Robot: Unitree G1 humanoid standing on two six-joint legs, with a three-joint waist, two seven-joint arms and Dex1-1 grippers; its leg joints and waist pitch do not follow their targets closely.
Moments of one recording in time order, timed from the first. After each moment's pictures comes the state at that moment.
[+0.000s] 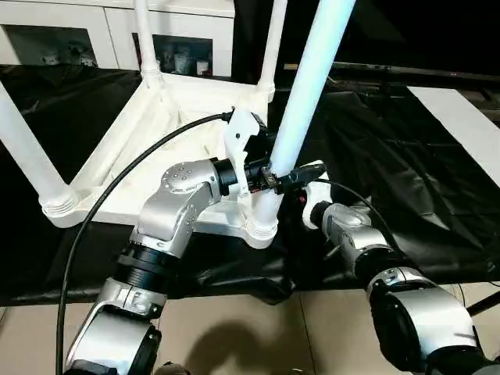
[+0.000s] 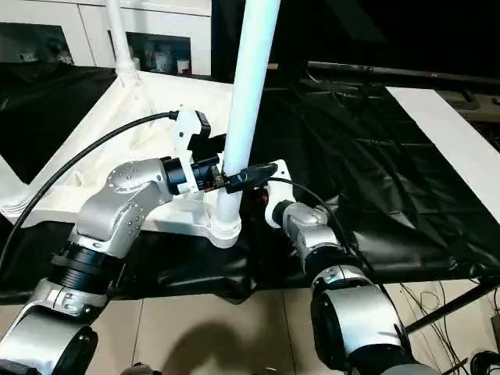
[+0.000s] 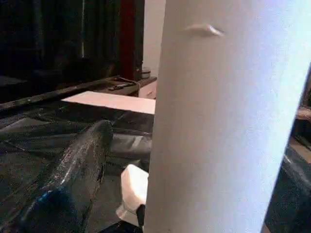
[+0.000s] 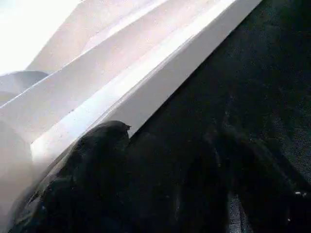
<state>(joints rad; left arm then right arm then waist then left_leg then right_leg) -0.68 0.13 -0.15 0.28 -0.32 0.27 -0.87 -0.82 -0.07 -0.07 1.23 0.03 -0.08 0.58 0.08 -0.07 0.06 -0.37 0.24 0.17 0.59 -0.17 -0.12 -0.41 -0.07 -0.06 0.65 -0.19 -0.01</state>
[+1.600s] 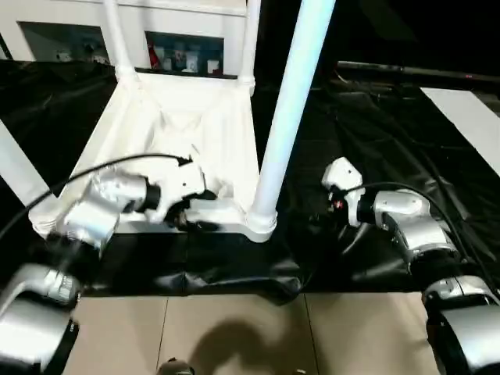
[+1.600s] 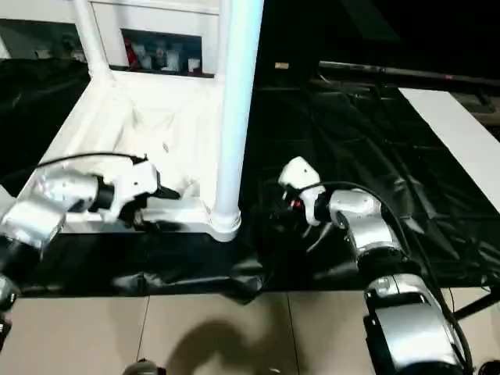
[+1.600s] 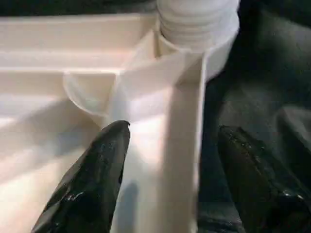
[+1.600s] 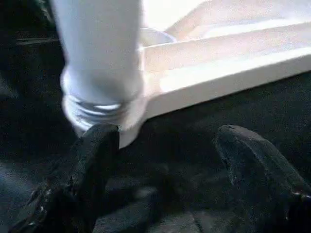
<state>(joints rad) -0.74 0.57 -0.35 0.71 0.03 -0.03 -1.24 -0.68 -0.36 0.11 0.82 -0.01 -0.12 1.15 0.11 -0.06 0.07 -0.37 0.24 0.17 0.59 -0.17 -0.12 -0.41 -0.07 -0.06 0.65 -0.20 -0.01</state>
